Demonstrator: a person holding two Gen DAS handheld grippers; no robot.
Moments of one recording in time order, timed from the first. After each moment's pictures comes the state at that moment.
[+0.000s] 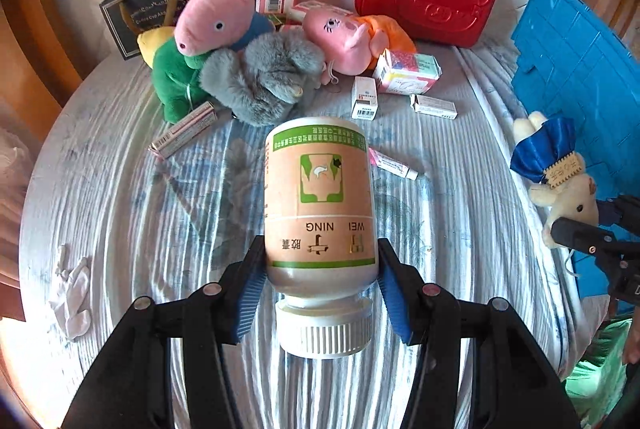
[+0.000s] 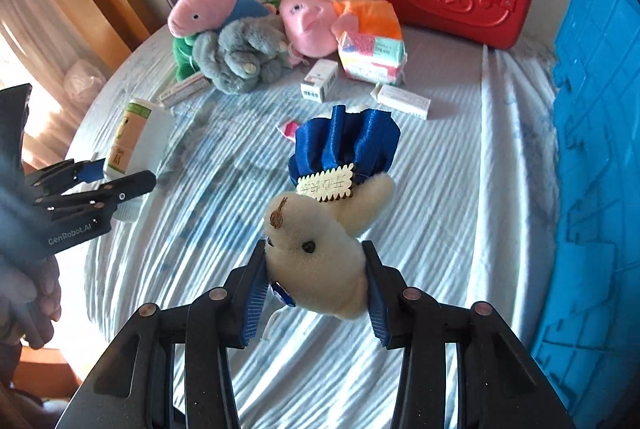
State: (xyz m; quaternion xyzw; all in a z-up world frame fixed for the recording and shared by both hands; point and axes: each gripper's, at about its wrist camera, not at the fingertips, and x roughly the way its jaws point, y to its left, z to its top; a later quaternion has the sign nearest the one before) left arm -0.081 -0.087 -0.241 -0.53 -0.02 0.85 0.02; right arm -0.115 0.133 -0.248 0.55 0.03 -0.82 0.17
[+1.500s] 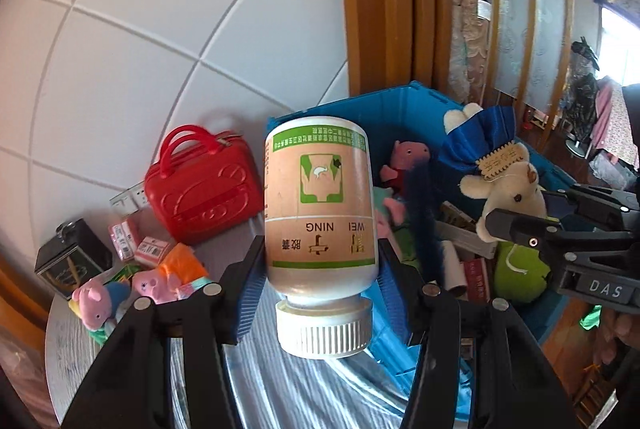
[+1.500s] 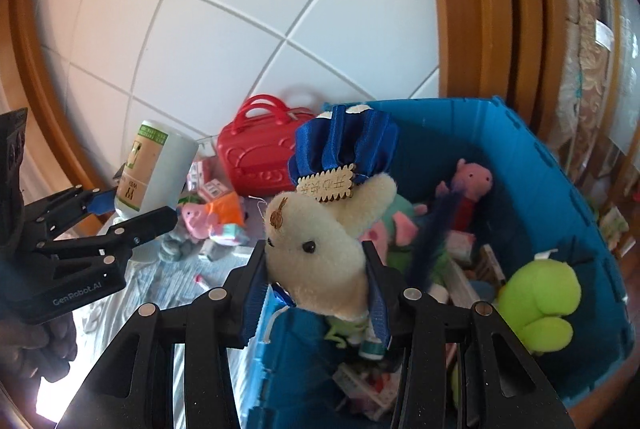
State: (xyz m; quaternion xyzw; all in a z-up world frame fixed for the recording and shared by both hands) left arm -0.065 0.261 0.008 -0.33 0.12 0.91 0.23; right arm 0.005 0.419 -0.016 0.34 -0.08 -0.94 0.02
